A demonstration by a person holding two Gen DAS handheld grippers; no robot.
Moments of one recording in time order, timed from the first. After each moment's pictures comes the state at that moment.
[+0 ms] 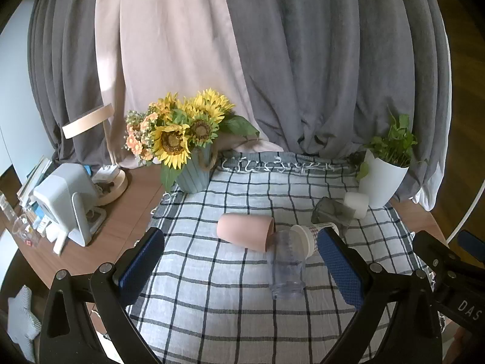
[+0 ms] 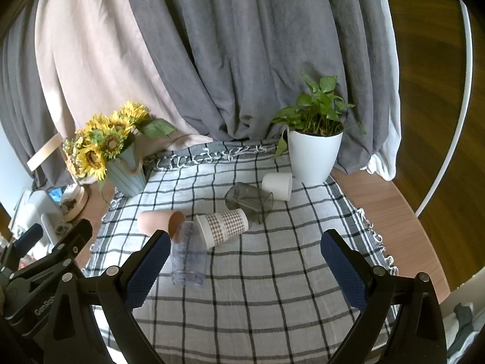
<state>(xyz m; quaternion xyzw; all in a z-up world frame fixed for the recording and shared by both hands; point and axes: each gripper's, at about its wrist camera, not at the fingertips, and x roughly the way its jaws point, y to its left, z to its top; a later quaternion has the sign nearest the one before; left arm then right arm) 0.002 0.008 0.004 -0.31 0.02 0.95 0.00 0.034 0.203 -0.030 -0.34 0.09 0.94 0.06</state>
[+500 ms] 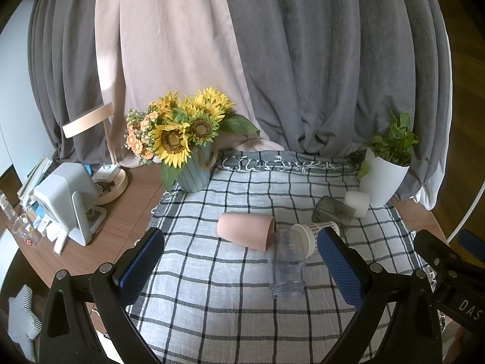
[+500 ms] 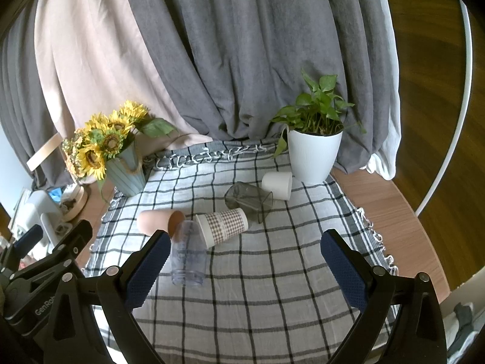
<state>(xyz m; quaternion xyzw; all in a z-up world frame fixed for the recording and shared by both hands) 0.002 0.007 0.003 -0.31 0.02 0.95 0.00 0.034 0.203 -0.032 -0.34 0.10 0.93 0.06</state>
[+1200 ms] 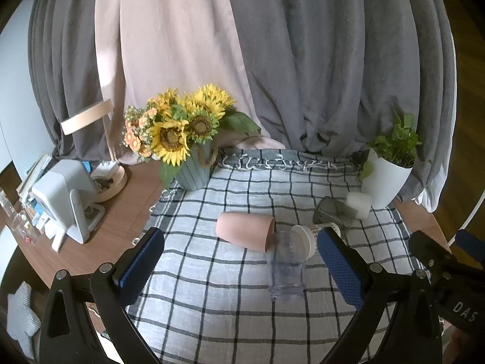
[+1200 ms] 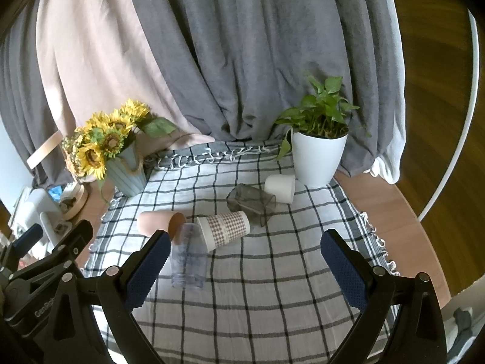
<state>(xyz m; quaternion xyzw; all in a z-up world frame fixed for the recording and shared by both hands) -0.012 0.009 0.000 -0.32 0.01 0.95 0.00 0.020 0.204 -0.034 -0.35 0.10 0.93 0.05</state>
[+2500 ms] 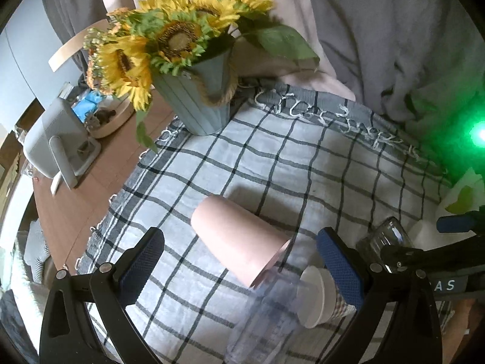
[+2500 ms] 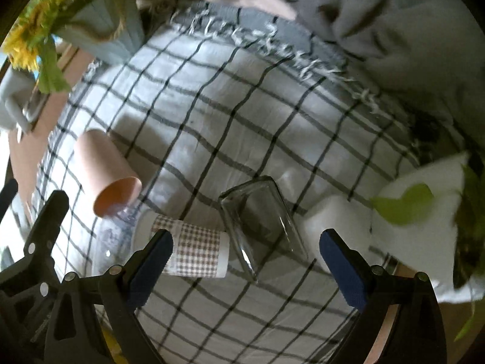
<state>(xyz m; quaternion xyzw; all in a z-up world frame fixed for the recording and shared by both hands) -0.206 0.056 -0.096 -0.50 -0.03 0.85 -0.18 -0.280 0.195 -0.163 -0.68 0.00 0.71 -0.19</state>
